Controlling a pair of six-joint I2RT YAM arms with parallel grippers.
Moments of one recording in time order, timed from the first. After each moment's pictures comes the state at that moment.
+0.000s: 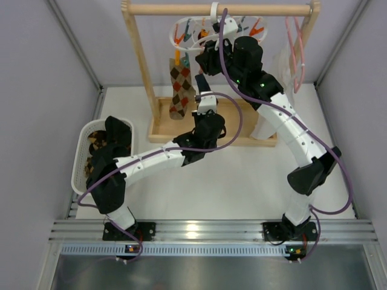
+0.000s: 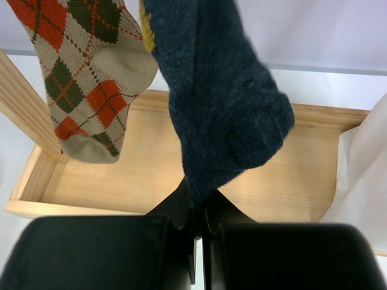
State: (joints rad) left arm -0.97 1.66 1.32 0.08 -0.97 -0.32; right arm 0.63 1.81 2.12 -0.33 -0.05 0.08
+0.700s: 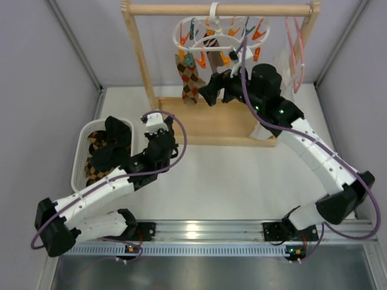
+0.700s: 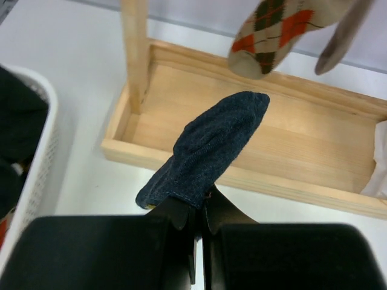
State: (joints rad) left arm -0.89 1.10 0.88 -0.10 -0.90 -0.48; right arm 0.63 1.51 1.66 -0.25 -0.13 0.14
